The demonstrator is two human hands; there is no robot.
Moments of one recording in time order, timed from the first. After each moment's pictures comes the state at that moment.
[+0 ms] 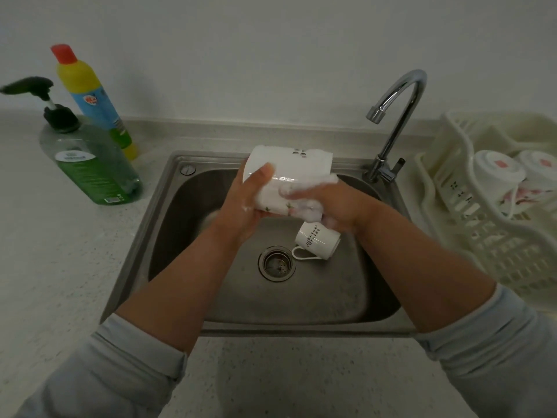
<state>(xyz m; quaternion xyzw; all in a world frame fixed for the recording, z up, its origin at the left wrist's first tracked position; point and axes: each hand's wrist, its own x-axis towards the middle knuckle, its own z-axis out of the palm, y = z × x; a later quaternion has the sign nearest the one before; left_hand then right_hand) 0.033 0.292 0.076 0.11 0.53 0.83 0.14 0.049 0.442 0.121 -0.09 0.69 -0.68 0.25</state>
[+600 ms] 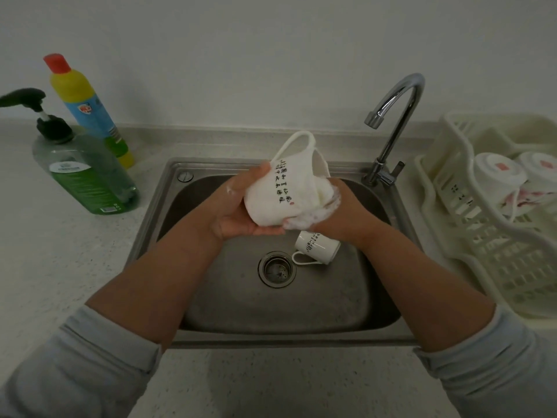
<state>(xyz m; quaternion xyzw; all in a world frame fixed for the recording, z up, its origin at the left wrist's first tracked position) 0.006 0.273 0.086 0.02 0.45 0.79 0.42 0.051 0.459 0.103 -0.08 0.85 -0.52 0.08</state>
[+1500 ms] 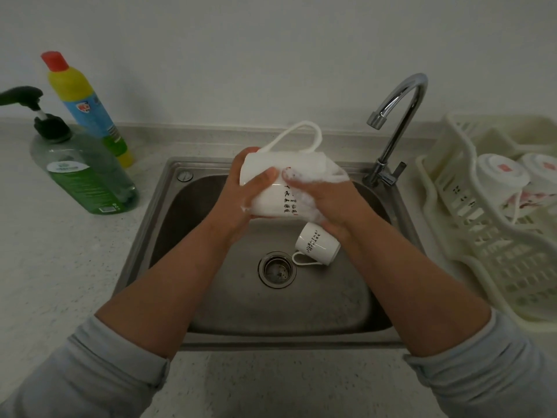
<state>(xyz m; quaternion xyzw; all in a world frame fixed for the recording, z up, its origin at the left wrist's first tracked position) 0.021 0.286 0.086 0.07 0.58 0.80 0.12 0.039 0.434 0.110 0.03 0.55 -0.83 0.10</state>
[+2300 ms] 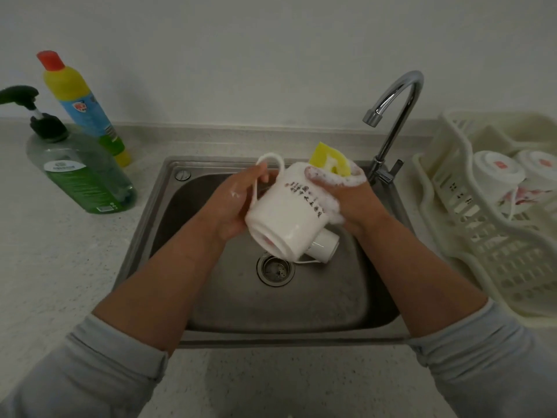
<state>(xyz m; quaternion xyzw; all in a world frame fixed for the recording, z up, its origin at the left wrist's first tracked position) 0.012 0.284 0.084 0.03 0.50 0.83 0.25 0.043 0.466 0.109 -0.04 0.57 -0.82 0.05</state>
